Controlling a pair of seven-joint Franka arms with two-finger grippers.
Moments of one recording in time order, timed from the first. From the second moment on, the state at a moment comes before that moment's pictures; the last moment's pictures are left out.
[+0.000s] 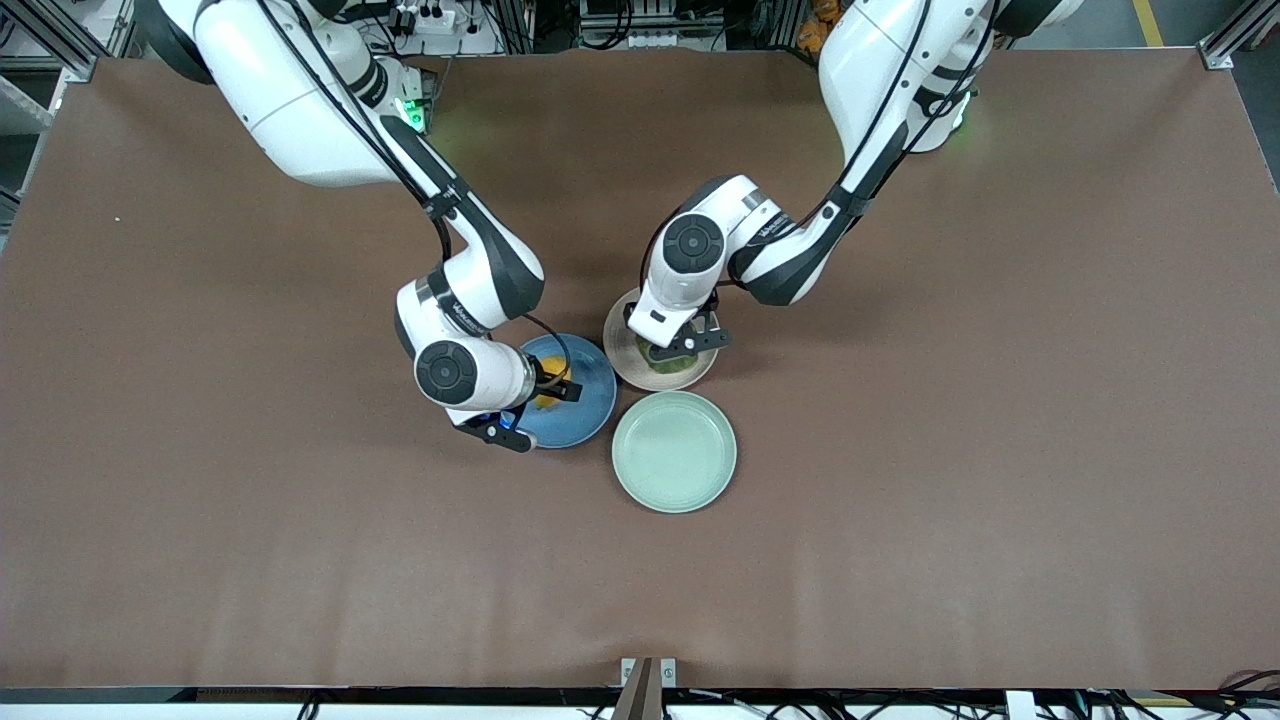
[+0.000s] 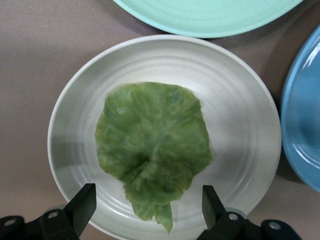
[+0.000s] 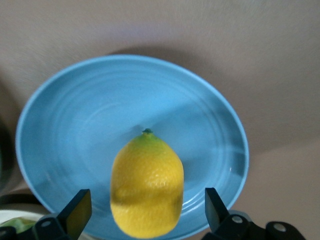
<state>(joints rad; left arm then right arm) -0.54 0.67 -0.31 -1.73 0.05 2.31 -1.05 0.30 0.75 0.26 -1.56 0.10 2.10 0.79</state>
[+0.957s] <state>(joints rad) -0.57 0.72 -0.30 -1.70 0.07 2.33 -1.06 0.20 0.67 0.25 -1.49 0.10 1.88 0.61</state>
